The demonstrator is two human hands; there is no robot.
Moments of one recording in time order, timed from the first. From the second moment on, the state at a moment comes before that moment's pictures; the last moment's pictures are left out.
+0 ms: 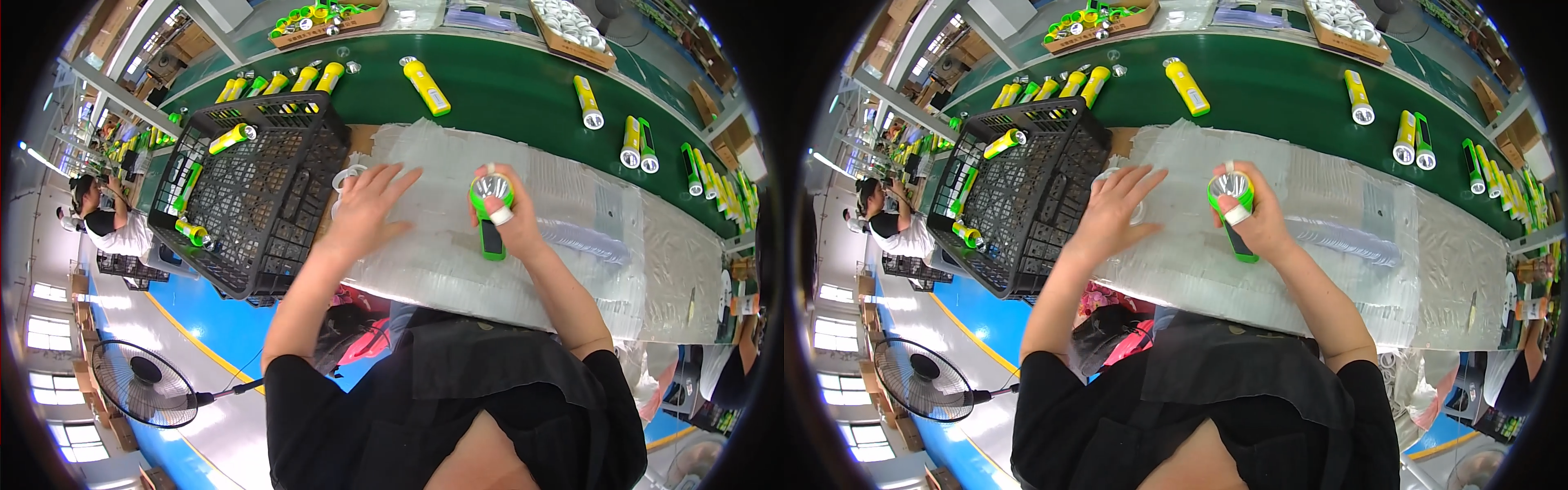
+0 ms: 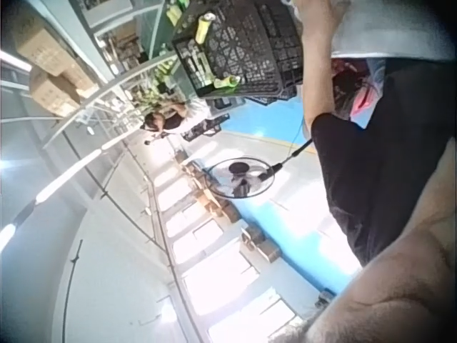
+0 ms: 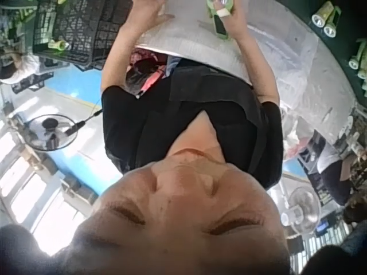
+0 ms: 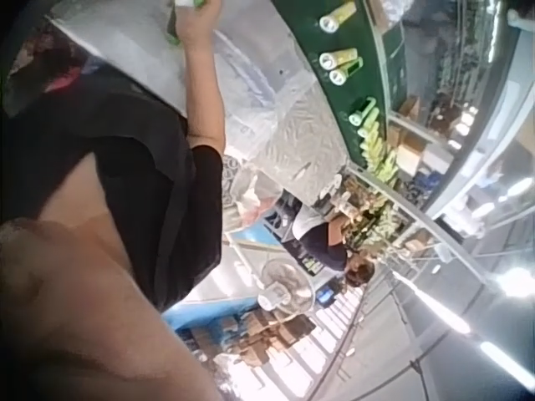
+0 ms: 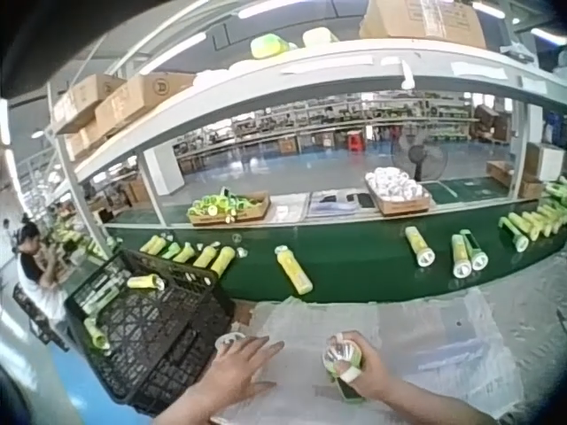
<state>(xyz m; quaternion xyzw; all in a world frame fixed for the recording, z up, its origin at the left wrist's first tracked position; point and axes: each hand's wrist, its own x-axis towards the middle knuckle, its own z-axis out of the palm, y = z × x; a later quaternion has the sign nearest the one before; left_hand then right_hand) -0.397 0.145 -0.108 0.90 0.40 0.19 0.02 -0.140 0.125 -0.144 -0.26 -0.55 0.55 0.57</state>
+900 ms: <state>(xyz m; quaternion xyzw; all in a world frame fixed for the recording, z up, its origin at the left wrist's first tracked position) -0.320 0.141 -0.074 0.86 0.29 0.34 0.24 -0.104 0.129 -0.116 -0.29 -0.74 0.35 0.49</state>
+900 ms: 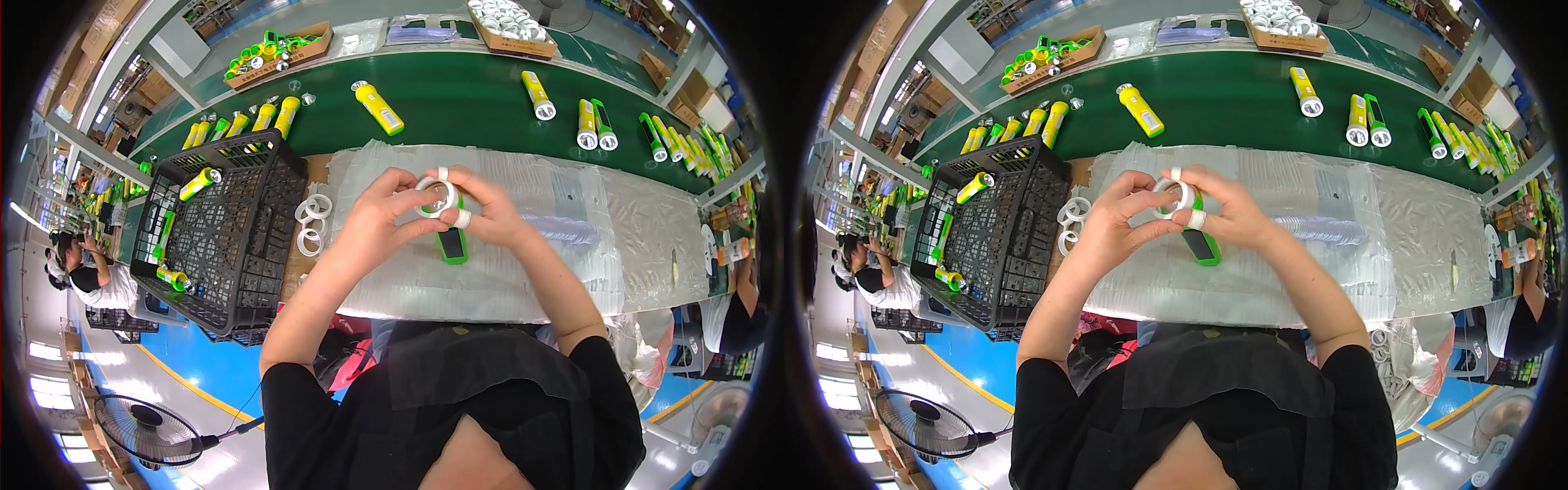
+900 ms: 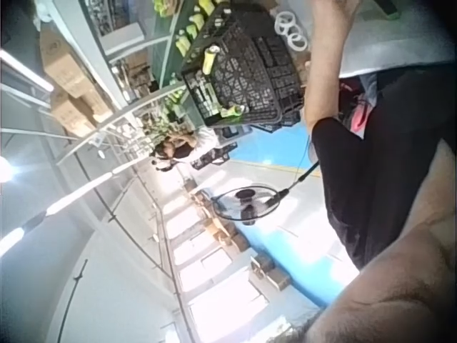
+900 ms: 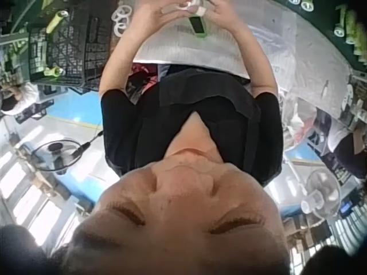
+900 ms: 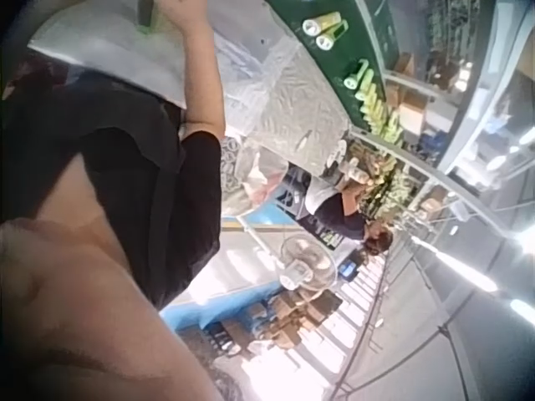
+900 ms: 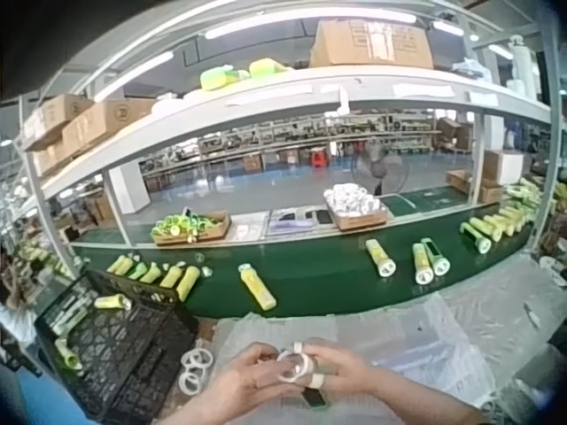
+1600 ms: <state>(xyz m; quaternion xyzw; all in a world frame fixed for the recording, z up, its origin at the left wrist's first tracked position) -0.269 0.136 -0.108 0.83 0.28 0.42 0.25 -0.088 0.130 -0.024 -0.54 -0.83 0.13 0.04</state>
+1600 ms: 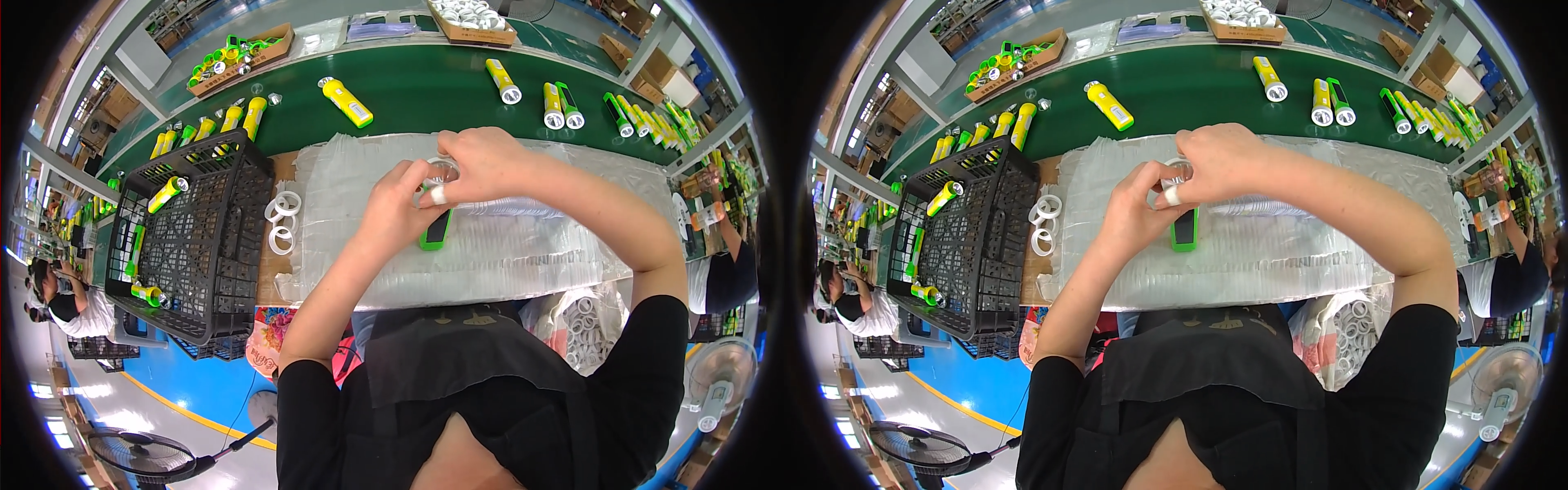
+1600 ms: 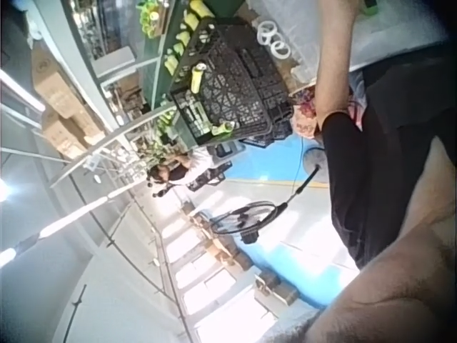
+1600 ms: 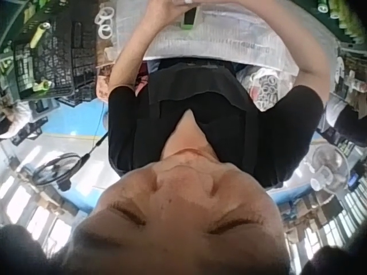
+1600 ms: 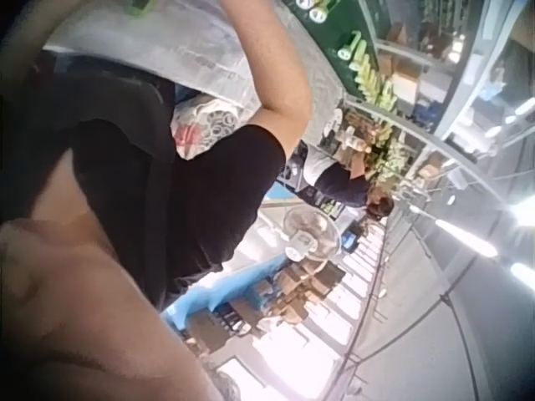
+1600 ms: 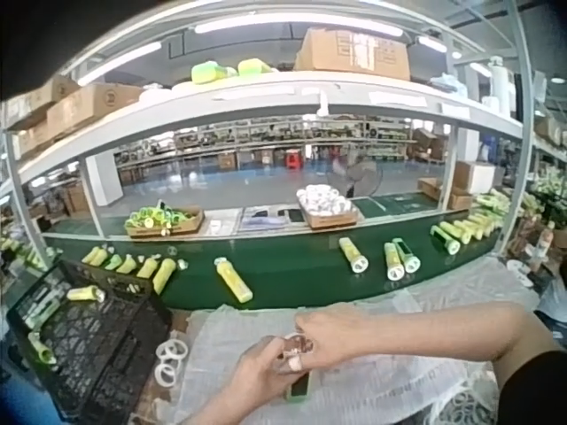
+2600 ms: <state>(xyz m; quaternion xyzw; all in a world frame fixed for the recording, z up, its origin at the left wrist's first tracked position) -0.271 0.122 -0.116 0.83 0.28 0.45 0.18 -0.100 0.110 -0.041 -0.60 -0.79 0.09 0.07</state>
